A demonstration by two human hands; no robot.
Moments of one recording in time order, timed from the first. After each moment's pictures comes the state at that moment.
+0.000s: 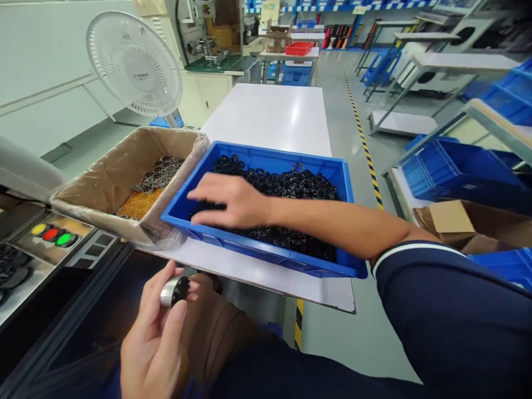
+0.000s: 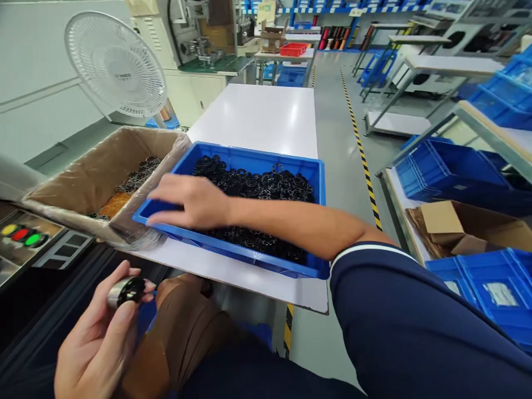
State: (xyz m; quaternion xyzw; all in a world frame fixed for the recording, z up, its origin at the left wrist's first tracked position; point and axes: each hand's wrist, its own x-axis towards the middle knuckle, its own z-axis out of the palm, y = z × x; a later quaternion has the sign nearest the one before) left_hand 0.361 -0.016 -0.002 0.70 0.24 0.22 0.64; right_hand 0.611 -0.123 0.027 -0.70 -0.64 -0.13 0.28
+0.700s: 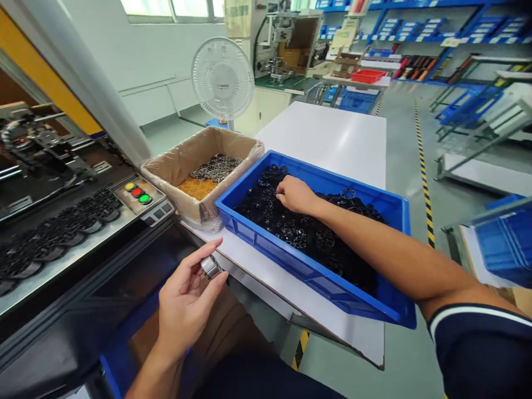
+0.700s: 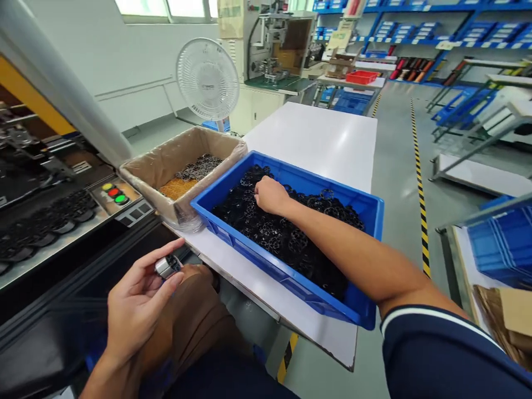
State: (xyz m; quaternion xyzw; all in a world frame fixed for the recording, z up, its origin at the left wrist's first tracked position) left_hand 0.362 0.000 -0.004 0.74 0.16 0.32 0.57; right_hand 0.660 -0.114 0.008 -0.91 -0.39 0.02 0.11
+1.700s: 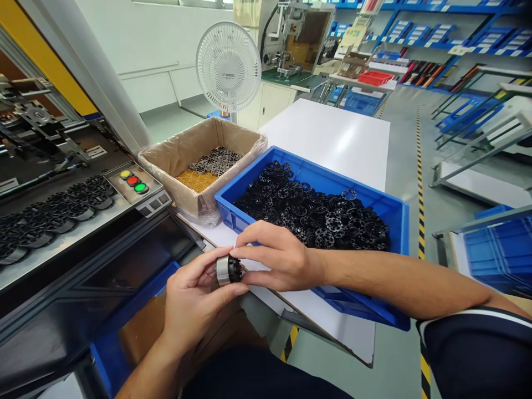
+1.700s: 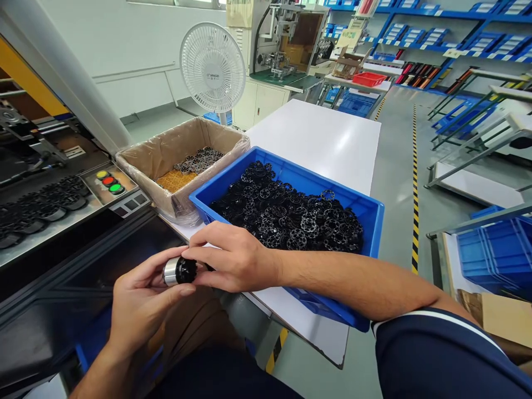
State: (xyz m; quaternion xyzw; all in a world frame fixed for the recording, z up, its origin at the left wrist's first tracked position) left_hand 0.370 -0.013 0.004 0.65 0.19 0.27 0.68; right_hand 0.537 -0.129 0.022 -0.49 -0.75 -0.14 0.41
